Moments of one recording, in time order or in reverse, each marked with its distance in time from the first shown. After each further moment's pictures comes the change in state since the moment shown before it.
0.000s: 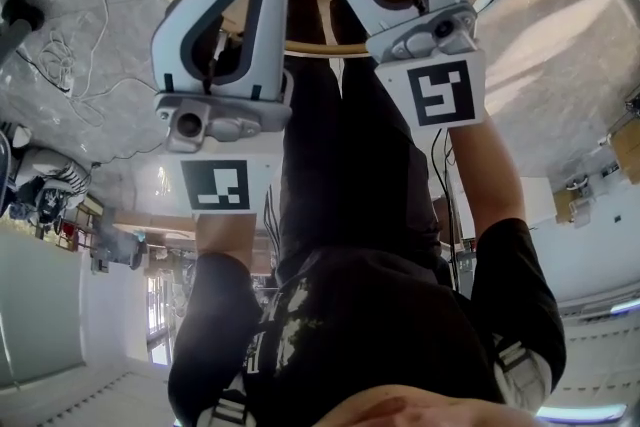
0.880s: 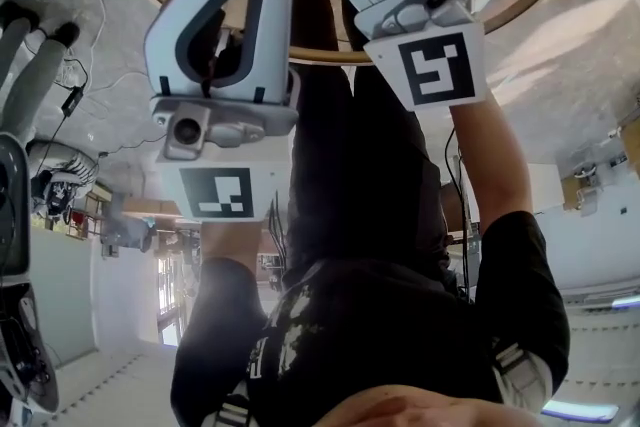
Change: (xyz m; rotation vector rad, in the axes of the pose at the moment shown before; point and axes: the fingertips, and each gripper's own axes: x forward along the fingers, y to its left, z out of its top) left arm 0.021 -0.002 -0.050 -0.030 0.042 -0.011; right arm 0.037 -0.005 -0.055 0.019 0.004 0.013
